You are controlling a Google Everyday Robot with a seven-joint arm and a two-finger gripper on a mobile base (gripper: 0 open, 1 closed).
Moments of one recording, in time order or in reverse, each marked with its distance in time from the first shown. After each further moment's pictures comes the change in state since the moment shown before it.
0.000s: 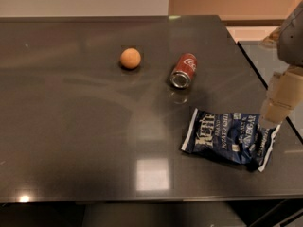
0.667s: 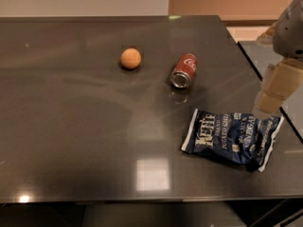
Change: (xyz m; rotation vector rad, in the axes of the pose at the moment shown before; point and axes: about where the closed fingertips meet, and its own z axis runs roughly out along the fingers) arm -0.007 -0.015 0.003 -0.017 -0.027 0.032
